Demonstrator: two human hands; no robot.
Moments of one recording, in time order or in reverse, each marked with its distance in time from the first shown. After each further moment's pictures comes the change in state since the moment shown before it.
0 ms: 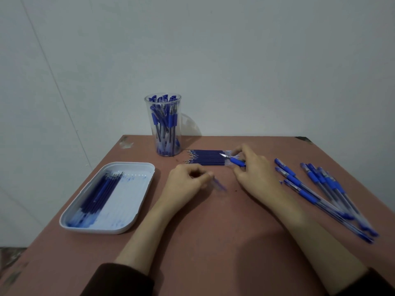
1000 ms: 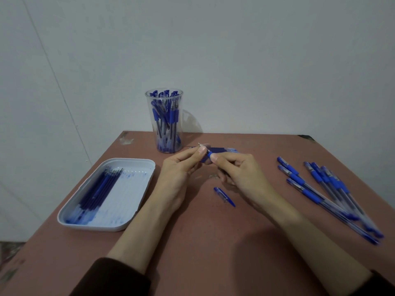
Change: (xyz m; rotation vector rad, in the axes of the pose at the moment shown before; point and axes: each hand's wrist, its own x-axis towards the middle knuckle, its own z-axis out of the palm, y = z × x) left_hand -0.002 0.018 -0.004 -0.779 0.042 -0.140; right_hand -0.010 -0.026 0.008 0.871 -0.207 0.057
